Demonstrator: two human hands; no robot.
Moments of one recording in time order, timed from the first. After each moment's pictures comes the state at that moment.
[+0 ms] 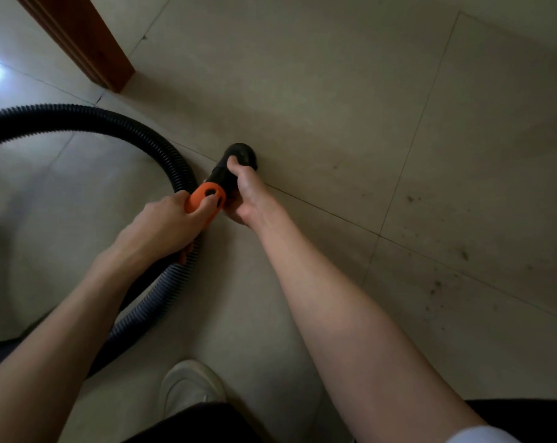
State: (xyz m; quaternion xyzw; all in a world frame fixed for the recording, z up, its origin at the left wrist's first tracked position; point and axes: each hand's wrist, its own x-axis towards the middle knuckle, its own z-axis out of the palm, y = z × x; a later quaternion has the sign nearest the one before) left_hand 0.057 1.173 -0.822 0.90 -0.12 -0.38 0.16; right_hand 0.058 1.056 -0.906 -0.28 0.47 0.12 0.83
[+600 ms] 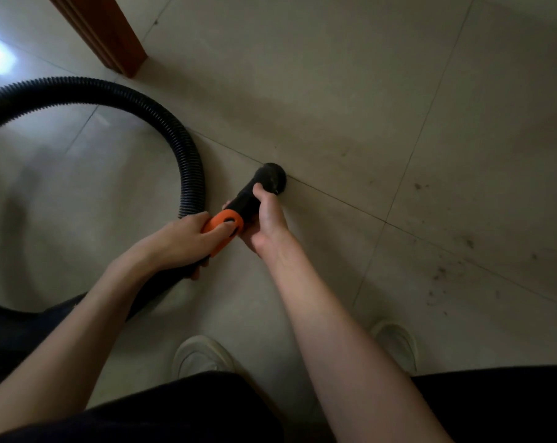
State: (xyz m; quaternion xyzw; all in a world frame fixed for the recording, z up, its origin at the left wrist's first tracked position) left_hand 0.033 1.197 -0.825 0.84 -0.13 -0.50 0.16; right_hand -0.005 1.084 -0.902 -0.22 0.50 0.07 0.83
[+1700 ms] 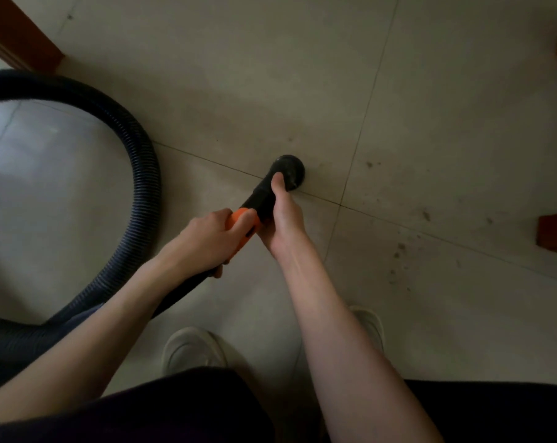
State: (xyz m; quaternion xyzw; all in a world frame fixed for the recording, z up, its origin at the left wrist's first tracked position) left_hand -0.024 1.104 -0.836 0.83 -0.19 -0.49 0.16; right_hand -0.075 1.007 -0.896 -0.23 0.57 -0.04 0.79
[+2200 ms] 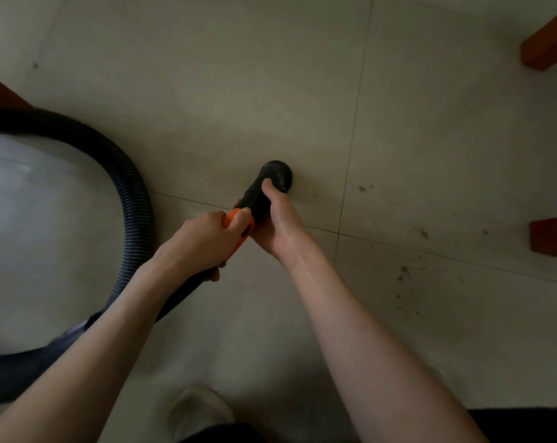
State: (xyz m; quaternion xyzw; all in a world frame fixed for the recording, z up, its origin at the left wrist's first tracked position) left_hand 0.032 1.062 -0.839 0.84 -0.20 -0.49 0.12; right_hand -0.022 0.972 -0.896 -0.17 0.56 -0.06 0.81
